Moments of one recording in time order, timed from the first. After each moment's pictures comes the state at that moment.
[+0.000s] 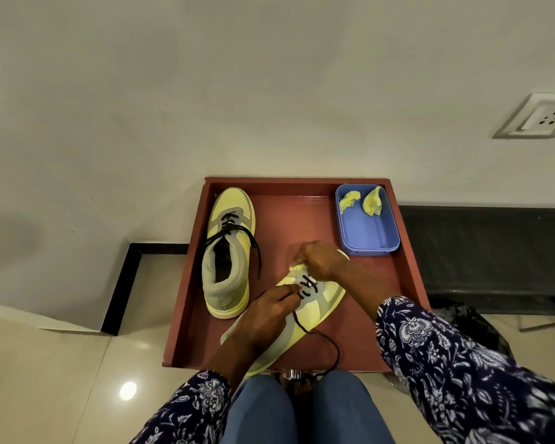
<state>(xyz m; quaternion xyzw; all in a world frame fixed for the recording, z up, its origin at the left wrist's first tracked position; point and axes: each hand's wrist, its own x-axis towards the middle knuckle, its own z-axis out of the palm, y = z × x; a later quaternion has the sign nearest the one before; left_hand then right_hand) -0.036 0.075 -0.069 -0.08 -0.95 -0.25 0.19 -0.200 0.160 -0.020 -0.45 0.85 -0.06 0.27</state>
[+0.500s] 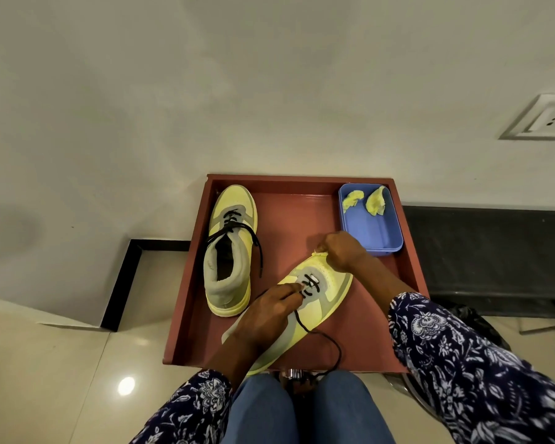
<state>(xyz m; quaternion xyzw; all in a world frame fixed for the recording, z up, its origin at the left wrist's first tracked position) -0.037 0.076 -0.067 -0.08 -0.94 -0.24 0.21 -0.224 0.179 -0.023 -0.38 0.89 -0.04 0.23</state>
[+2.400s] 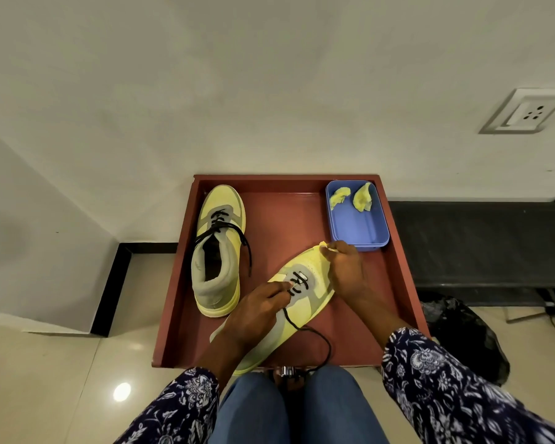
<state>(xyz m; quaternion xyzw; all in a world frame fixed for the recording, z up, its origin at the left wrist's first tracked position) -0.037 0.074 -0.066 -0.09 -0.94 -0.24 0.20 -0.190 0.211 -0.057 -0.09 0.89 -0.42 0.17</state>
